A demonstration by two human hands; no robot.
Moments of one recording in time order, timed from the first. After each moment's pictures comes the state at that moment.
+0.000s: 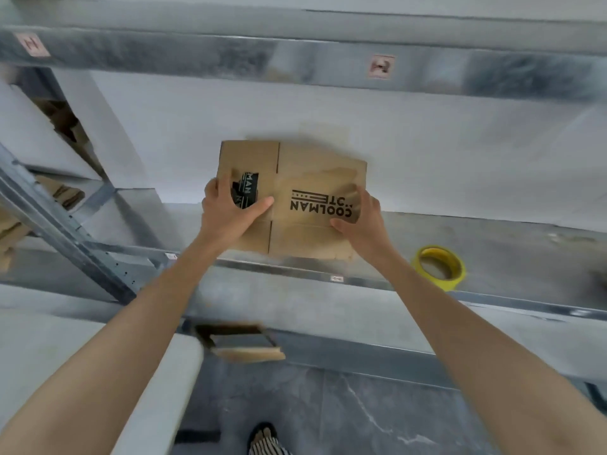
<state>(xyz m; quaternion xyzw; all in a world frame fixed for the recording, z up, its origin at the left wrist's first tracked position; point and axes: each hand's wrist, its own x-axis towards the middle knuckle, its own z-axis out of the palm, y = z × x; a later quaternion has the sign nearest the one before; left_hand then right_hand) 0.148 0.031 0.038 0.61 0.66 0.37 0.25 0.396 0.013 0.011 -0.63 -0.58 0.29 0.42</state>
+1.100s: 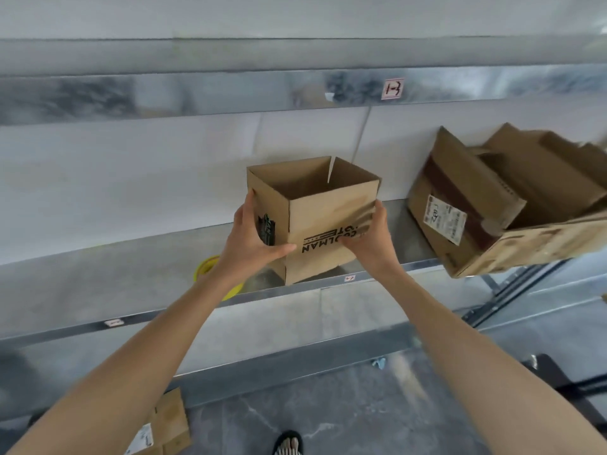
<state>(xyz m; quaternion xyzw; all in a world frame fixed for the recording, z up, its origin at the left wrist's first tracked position) 0.582 -0.043 0.027 0.76 0.43 0.32 0.38 0.804 -0.128 0.015 -0.70 -0.42 0.22 0.53</state>
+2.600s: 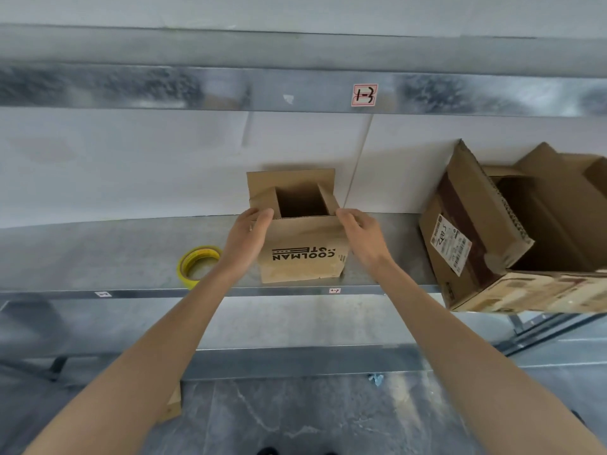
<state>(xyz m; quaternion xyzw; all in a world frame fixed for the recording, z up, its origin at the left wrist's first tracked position) 0.641 -0.061 0.033 0.61 0.55 0.36 0.44 0.848 -0.105 0.030 -0.68 -0.45 0.36 0.45</state>
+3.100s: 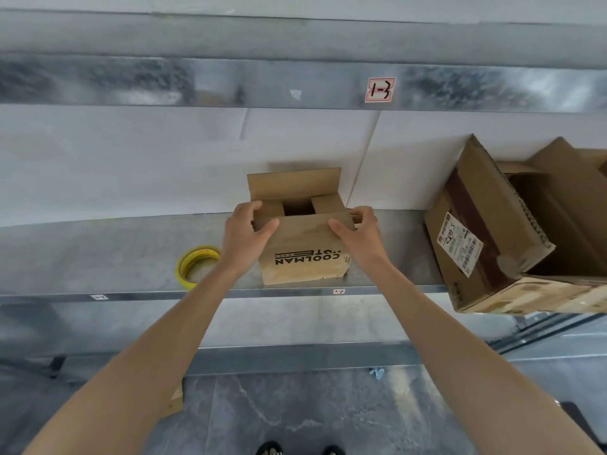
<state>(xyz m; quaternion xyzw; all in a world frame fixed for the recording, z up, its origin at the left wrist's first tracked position) 0.638 -0.034 0.015 0.70 0.56 0.35 0.28 0.847 -0.082 0.011 -0.71 -0.43 0.33 0.45</state>
